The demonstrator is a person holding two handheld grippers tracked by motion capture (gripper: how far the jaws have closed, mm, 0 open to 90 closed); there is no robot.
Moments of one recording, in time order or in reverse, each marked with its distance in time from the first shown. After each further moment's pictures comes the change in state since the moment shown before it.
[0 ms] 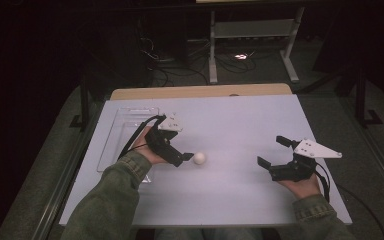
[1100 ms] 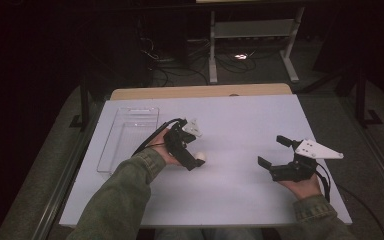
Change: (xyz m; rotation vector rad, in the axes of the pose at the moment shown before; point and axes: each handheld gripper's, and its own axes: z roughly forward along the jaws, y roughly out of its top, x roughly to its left) left arm -0.008 0.015 0.044 0.148 -0.093 0.070; right arm 0.001 0.001 -0.002 -0.018 0.008 0.000
